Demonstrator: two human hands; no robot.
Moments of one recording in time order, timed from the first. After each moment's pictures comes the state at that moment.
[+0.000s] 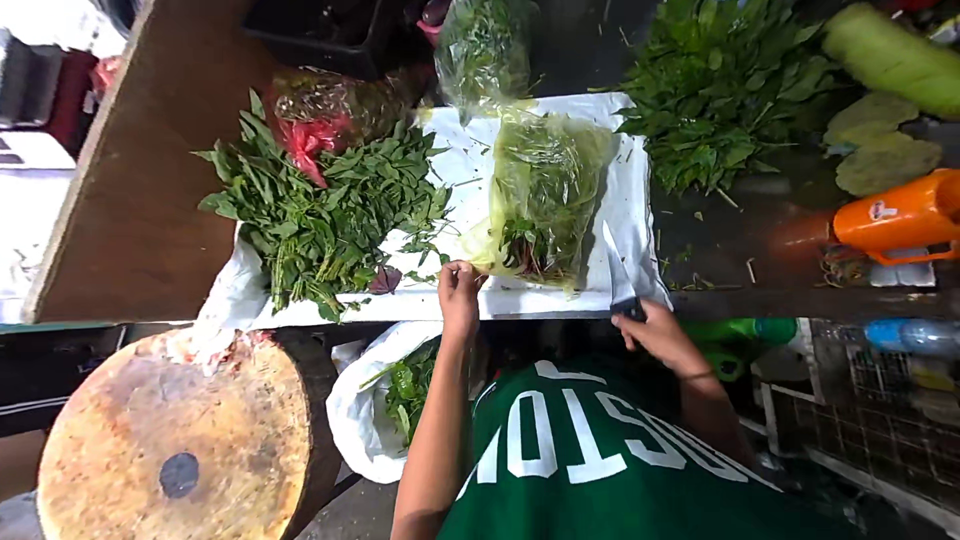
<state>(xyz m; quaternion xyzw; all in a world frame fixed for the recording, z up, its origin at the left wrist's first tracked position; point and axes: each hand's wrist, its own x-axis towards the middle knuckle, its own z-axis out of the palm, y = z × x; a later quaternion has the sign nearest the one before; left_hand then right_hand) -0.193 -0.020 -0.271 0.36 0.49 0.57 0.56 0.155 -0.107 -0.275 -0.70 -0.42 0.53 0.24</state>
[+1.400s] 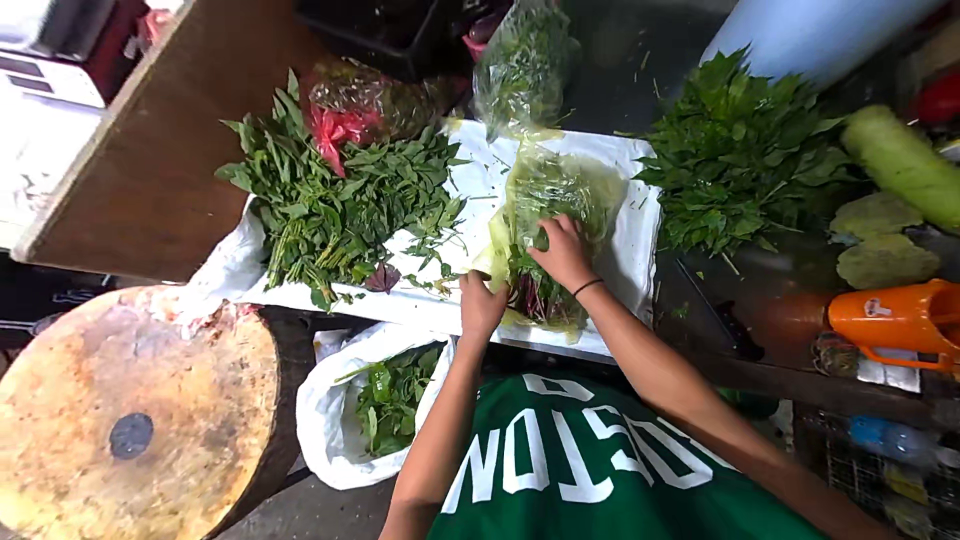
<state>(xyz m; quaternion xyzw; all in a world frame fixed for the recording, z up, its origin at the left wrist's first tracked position) -0.152 0.015 -0.269 0.48 0.77 0.24 0.36 0.026 0.119 -0.260 -0.61 -0.74 0.24 0.16</state>
